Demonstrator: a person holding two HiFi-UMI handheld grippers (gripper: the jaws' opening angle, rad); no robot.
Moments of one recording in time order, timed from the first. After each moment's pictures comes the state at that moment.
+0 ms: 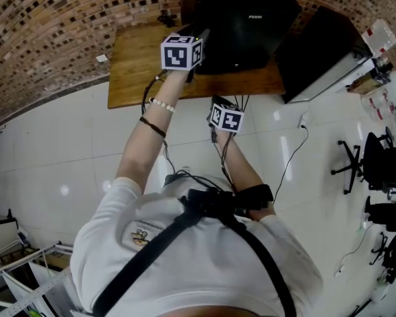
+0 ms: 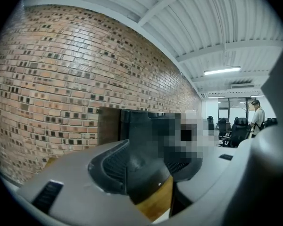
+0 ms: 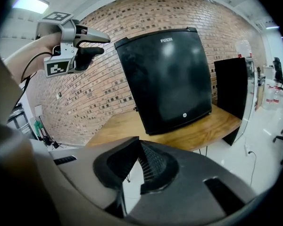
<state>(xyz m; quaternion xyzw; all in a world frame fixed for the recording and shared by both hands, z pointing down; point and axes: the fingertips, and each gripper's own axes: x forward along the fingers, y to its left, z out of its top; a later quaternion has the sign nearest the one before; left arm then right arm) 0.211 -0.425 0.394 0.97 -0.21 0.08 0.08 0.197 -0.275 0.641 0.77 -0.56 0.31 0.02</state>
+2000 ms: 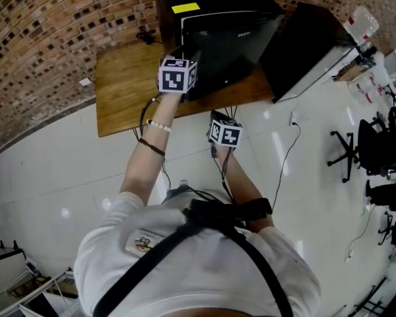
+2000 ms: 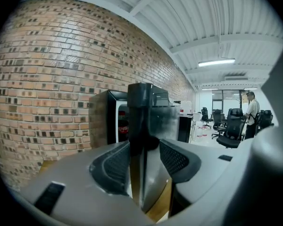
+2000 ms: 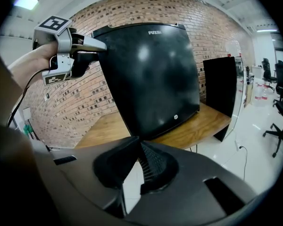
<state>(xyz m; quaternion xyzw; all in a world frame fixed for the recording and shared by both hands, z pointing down) 0.265 -0.447 0.435 0.97 -0.18 0.13 0.06 0.247 -0.278 0.653 0.80 -0.51 0.33 0.02</state>
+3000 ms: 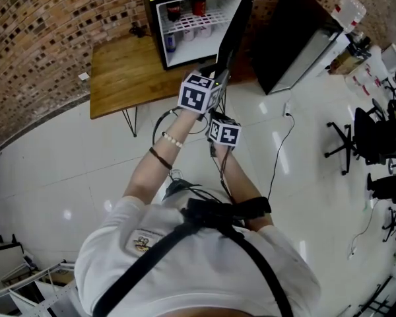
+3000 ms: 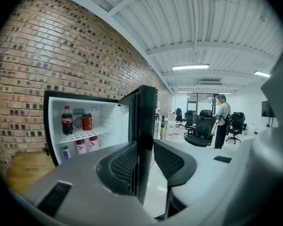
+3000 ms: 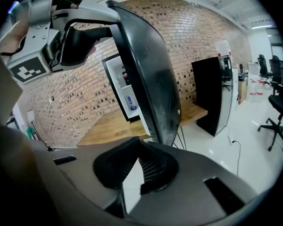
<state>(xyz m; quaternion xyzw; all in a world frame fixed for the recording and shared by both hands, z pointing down) 0.274 -0.147 0.431 0.99 -0.04 0.12 0.05 0.226 -0.105 0.649 0.80 -0.51 0.33 0.01</state>
